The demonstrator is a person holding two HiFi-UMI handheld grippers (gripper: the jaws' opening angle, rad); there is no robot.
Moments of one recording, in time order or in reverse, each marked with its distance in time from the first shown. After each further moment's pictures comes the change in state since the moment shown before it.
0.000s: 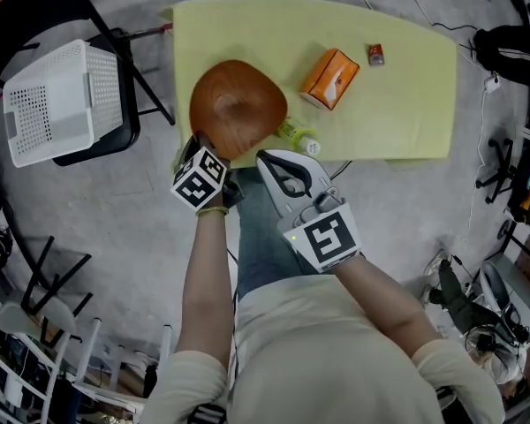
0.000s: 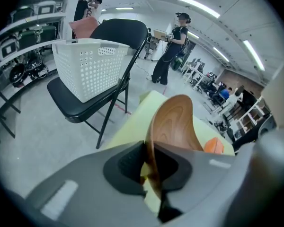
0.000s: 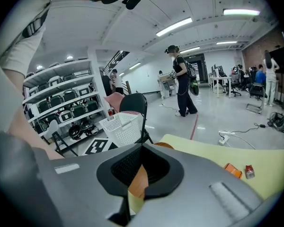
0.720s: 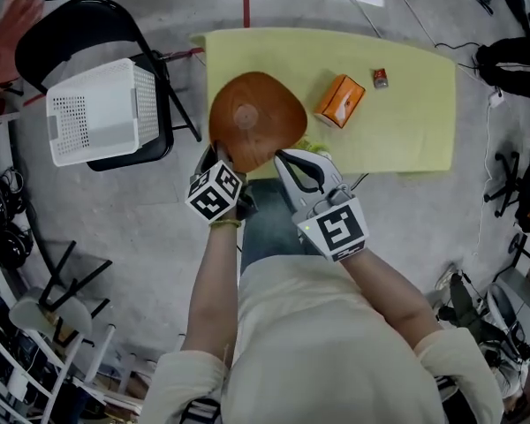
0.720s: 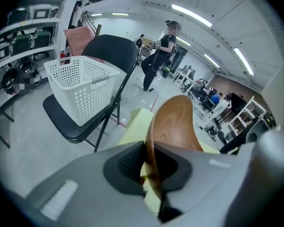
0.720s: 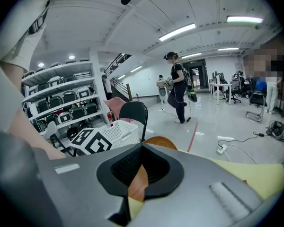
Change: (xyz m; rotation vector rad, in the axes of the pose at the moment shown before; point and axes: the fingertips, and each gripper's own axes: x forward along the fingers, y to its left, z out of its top) left arm -0.074 -0.023 0.074 0.032 -0.065 -0.094; right arm -0.009 0.011 0.069 -0.031 -0.049 -0.025
